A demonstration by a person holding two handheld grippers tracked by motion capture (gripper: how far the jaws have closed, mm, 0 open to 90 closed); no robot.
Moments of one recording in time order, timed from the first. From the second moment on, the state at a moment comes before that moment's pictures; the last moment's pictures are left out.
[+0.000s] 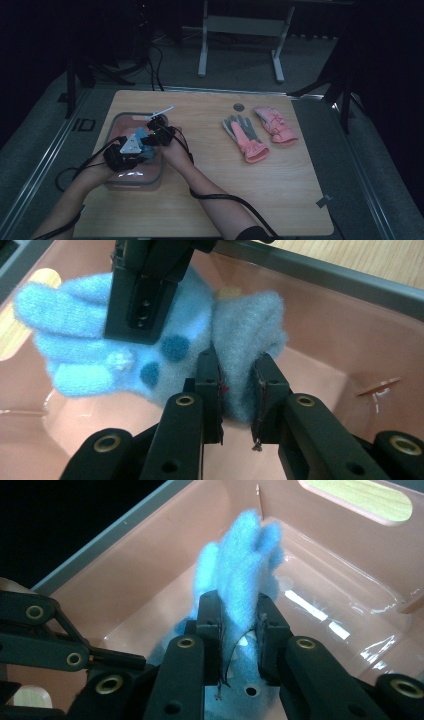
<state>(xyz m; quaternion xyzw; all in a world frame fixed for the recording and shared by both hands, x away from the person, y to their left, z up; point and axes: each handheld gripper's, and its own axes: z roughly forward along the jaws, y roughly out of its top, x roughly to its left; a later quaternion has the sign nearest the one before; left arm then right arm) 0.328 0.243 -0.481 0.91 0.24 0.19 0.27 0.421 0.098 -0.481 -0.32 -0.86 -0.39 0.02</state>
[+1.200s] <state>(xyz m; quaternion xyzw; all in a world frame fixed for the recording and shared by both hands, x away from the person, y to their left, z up) 0.324 0.254 -0.476 0.87 0.35 0.16 0.32 0.415 0.086 -0.463 -0.30 -0.86 -0.40 0.05</state>
